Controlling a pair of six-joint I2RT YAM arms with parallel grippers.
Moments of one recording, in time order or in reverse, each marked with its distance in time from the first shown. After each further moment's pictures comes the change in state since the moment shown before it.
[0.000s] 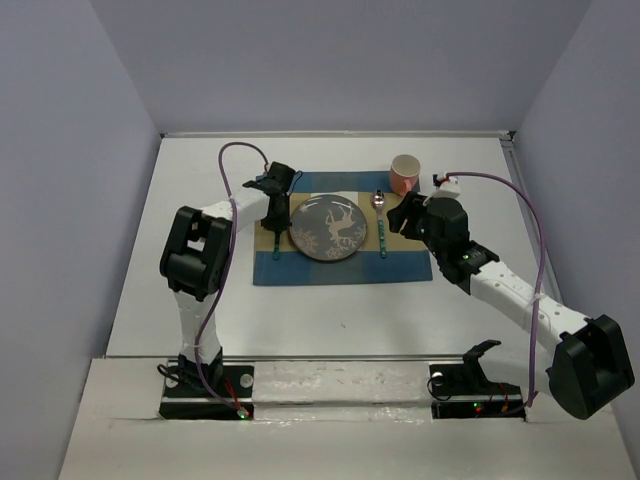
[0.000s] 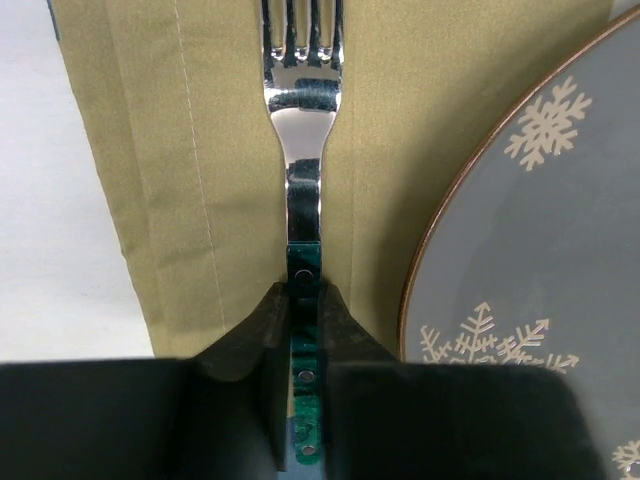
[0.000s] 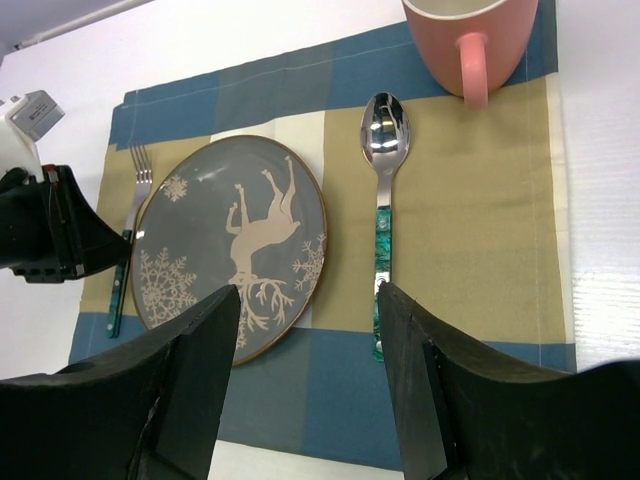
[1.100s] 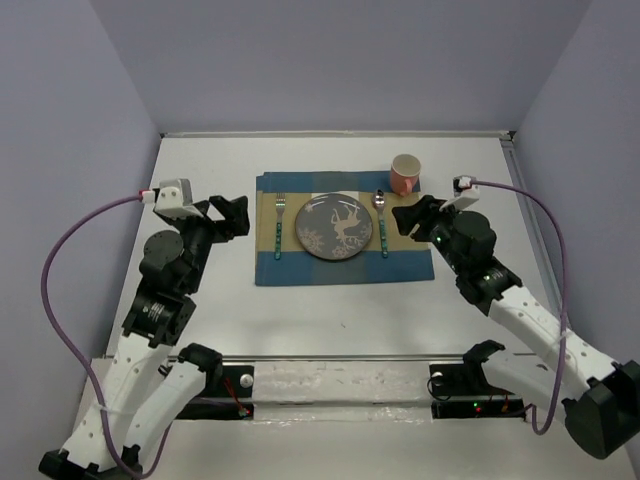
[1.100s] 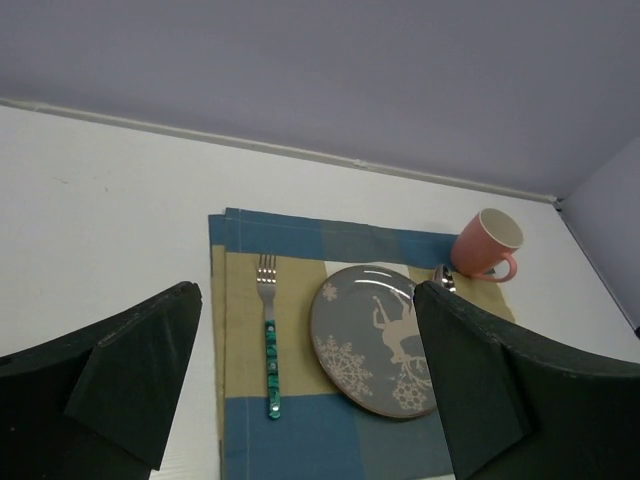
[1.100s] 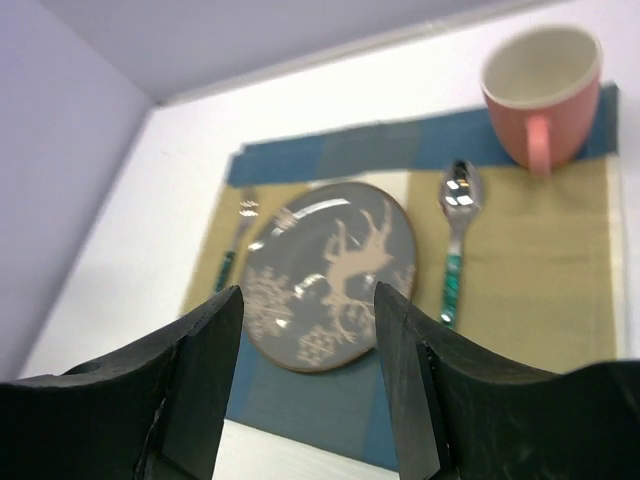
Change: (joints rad) left arm 0.011 -1.307 -0.530 0.325 -0.060 0.002; right arm 0.000 -0.210 -0.077 0.064 -0.085 -0.006
